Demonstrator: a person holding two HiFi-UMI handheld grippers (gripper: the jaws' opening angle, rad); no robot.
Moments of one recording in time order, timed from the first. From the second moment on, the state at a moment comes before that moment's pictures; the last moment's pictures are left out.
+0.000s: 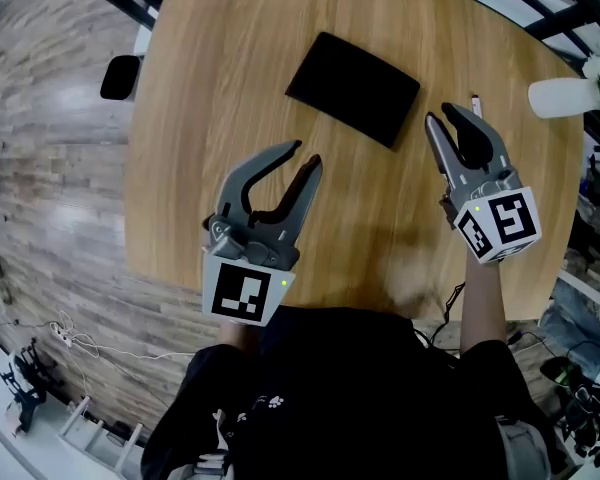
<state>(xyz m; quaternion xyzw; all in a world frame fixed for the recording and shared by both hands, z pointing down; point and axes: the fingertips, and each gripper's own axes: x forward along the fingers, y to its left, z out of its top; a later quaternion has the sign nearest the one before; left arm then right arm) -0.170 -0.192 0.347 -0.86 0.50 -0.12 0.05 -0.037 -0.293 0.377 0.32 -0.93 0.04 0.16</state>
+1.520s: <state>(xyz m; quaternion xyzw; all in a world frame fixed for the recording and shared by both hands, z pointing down) -0.232 -0.263 0.510 -0.79 0.56 -0.20 -0.16 -0.043 -0.377 0.516 0.32 -0.90 0.14 0.28</state>
